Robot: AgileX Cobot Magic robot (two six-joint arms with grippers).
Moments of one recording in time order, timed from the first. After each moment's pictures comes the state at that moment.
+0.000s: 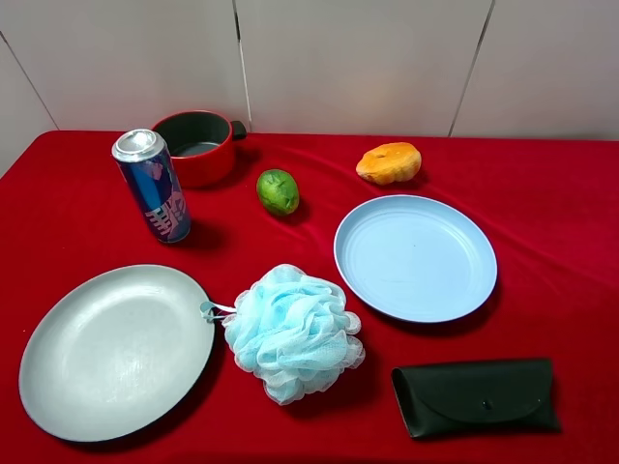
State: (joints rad) left arm 0.00 -0.01 -0.49 -0.03 1.06 0.06; right arm 0.03 -0.01 -0.49 0.03 1.03 0.04
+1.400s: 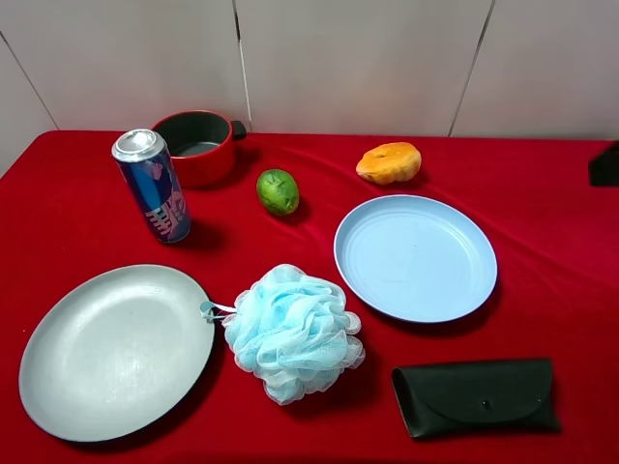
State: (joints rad) left arm 0.00 -0.01 -0.49 -0.03 1.06 0.06; right arm 0.03 0.94 -0.89 0.20 1.08 -0.22
